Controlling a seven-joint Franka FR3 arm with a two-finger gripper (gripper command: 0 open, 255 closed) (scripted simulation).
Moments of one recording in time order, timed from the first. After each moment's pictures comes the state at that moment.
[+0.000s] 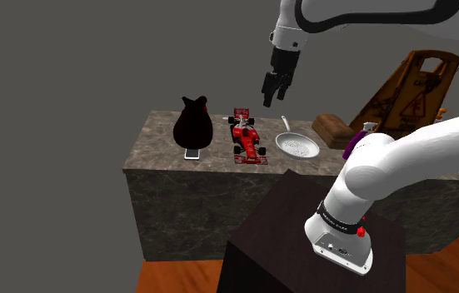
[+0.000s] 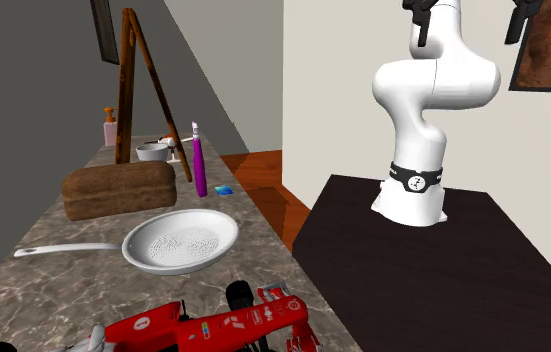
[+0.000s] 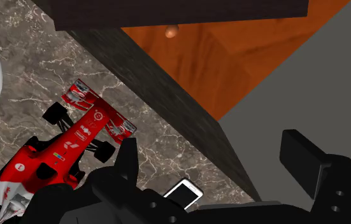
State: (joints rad) arm -0.02 -0.75 -0.01 -2.45 -0.02 1.69 -0.01
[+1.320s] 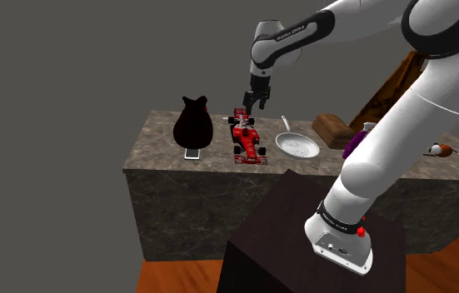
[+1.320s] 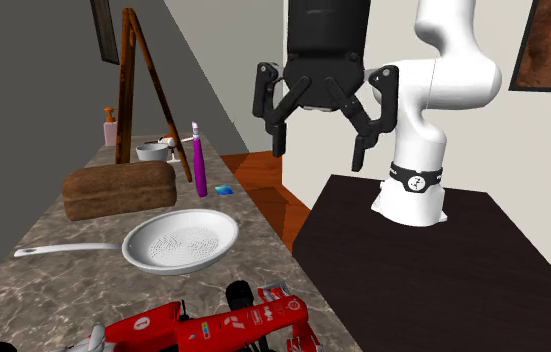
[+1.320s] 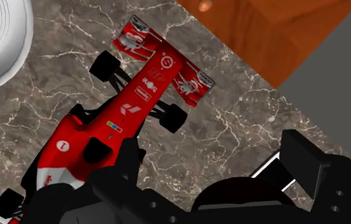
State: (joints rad) arm -0.13 -0.16 -0.19 -2.29 -0.09 2.10 -0.15
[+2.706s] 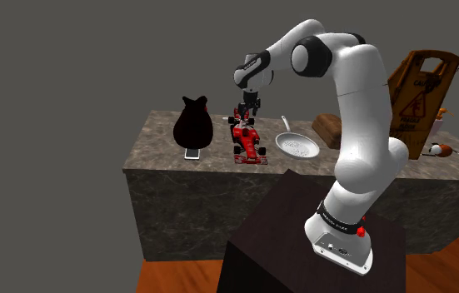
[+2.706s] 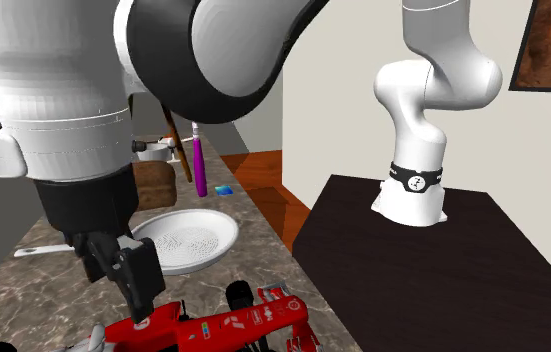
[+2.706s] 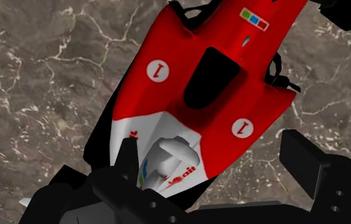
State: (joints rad) arm -0.31 0.61 -0.26 -1.63 0.07 2.21 -0.33
